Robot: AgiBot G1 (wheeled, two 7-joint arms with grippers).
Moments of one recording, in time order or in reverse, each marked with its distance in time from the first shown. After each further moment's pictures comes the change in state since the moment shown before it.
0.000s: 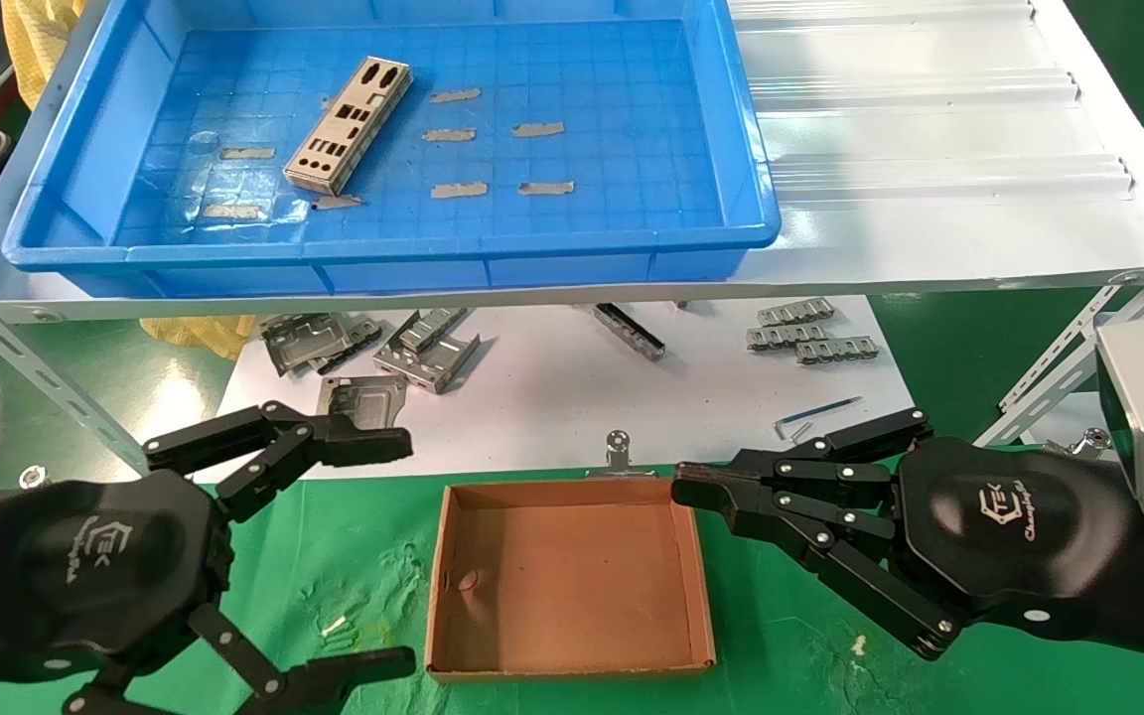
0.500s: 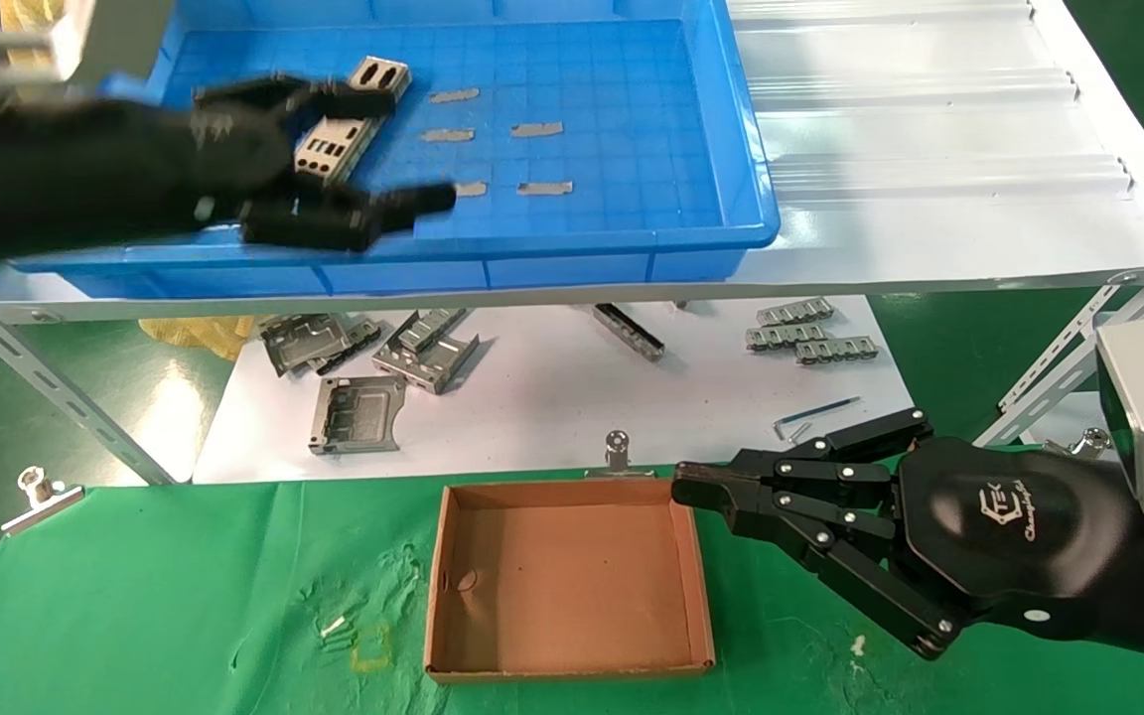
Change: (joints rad) left arm -0.500 0.231 0.161 0.400 0.356 -0.139 -0.099; right arm 0.000 0.000 0.000 0.000 0.000 0.000 0.000
